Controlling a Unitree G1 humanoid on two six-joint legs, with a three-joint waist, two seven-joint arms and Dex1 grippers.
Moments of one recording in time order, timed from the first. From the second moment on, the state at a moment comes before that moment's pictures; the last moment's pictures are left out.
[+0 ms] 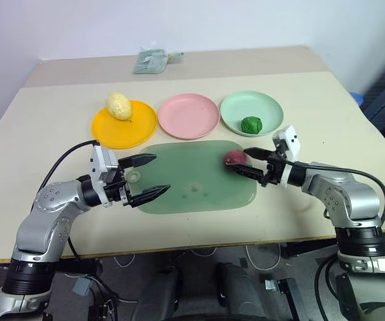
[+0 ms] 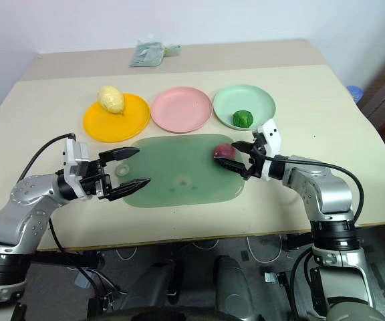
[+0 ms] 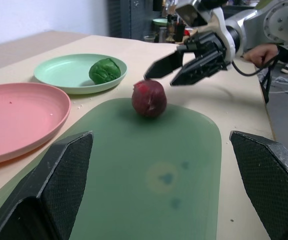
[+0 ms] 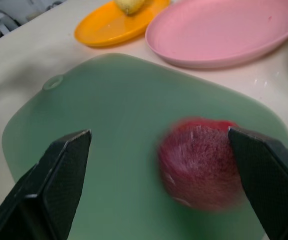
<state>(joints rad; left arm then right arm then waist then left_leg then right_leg) -0.17 0.63 0.09 -0.23 -0.59 0.26 -1.05 -0.43 -0.53 -0.07 -0.05 0.45 0.76 0.86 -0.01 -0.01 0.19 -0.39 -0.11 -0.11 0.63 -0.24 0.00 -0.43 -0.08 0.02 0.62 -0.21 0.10</state>
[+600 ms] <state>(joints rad) -0.04 0.65 0.14 -0.32 -0.60 0.26 -1.02 -0.52 -0.45 0.02 0.13 0.37 0.60 0.82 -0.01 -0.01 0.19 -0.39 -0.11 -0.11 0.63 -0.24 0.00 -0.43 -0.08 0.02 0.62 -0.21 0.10</state>
